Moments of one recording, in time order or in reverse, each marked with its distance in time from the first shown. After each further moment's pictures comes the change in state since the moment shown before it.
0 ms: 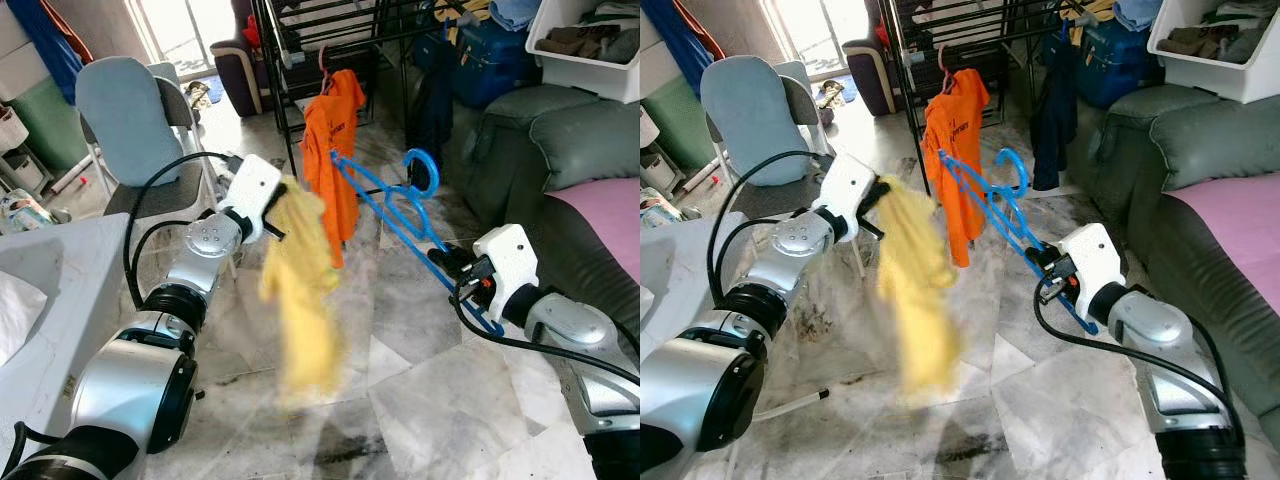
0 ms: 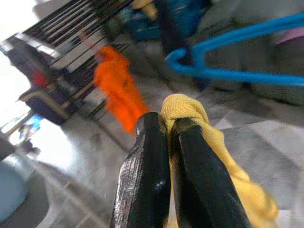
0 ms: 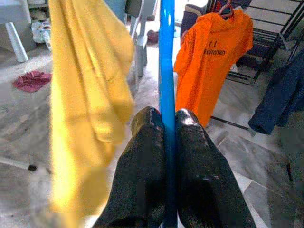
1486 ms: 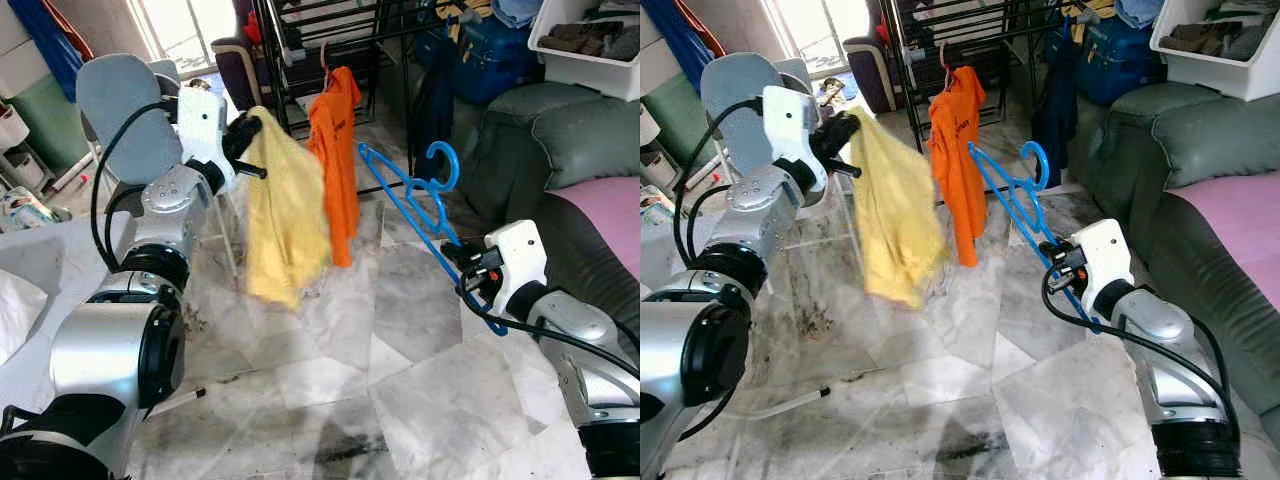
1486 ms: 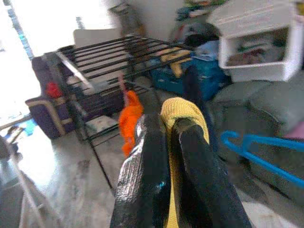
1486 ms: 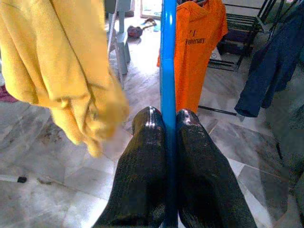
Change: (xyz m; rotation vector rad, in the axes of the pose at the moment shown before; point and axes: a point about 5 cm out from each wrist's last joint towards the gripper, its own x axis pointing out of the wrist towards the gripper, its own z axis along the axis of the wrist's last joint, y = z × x) left arm -0.004 0.054 0.043 -0.260 -0.201 0.147; right arm 0.003 -0.009 -0.006 0.078 0.006 -0.092
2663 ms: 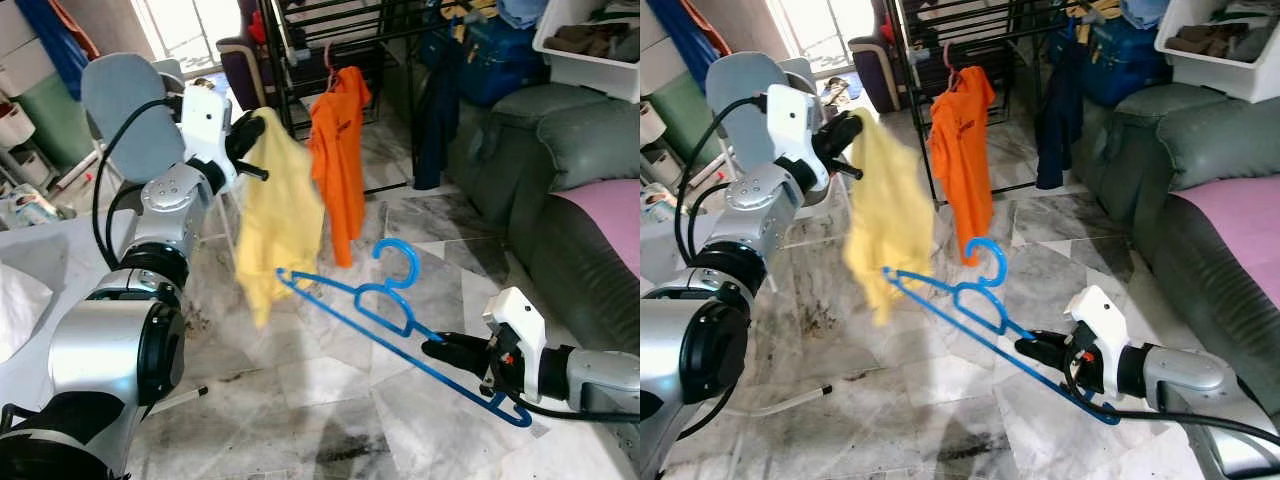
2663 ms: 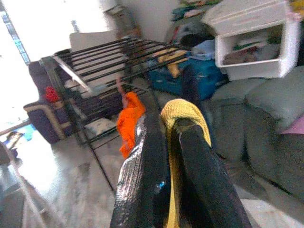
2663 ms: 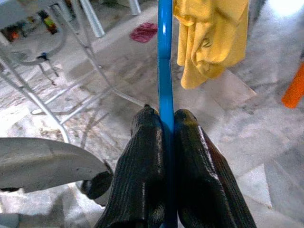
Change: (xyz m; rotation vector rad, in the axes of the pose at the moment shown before) left arm 0.000 0.000 0.003 0.011 -0.013 -0.038; right arm -0.061 0.033 -0.023 0.097 0.249 0.522
